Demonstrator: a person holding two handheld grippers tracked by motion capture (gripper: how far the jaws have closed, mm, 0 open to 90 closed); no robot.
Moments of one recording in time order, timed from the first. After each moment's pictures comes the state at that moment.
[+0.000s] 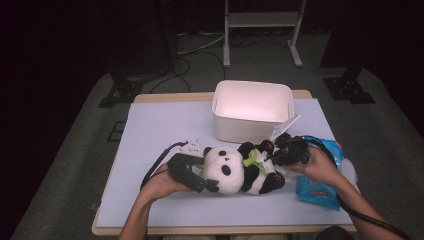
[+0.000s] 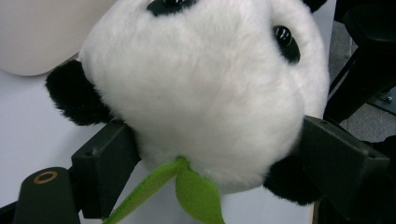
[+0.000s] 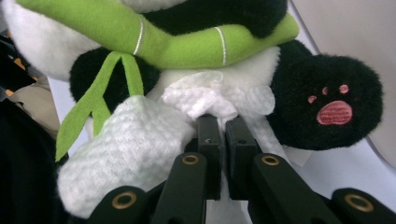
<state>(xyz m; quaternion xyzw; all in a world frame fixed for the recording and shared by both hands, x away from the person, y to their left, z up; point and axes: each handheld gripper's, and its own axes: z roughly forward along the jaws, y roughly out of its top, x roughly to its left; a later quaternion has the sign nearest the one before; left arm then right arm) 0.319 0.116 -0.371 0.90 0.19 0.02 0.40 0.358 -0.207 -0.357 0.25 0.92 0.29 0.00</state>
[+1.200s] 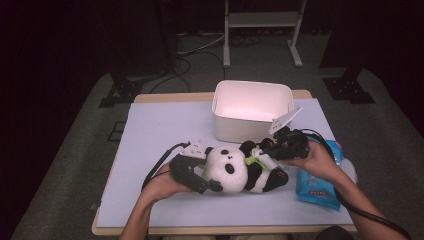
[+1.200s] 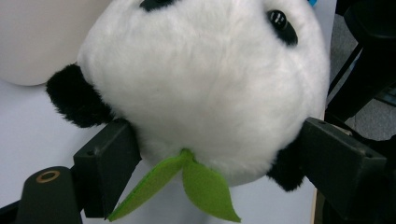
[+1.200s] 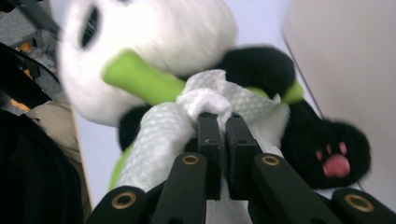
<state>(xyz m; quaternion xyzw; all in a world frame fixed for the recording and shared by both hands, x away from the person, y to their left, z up) 0.314 0.110 -0.368 0.90 0.19 0.03 0.39 0.353 -0.196 -0.327 0.22 0.92 0.33 0.02</state>
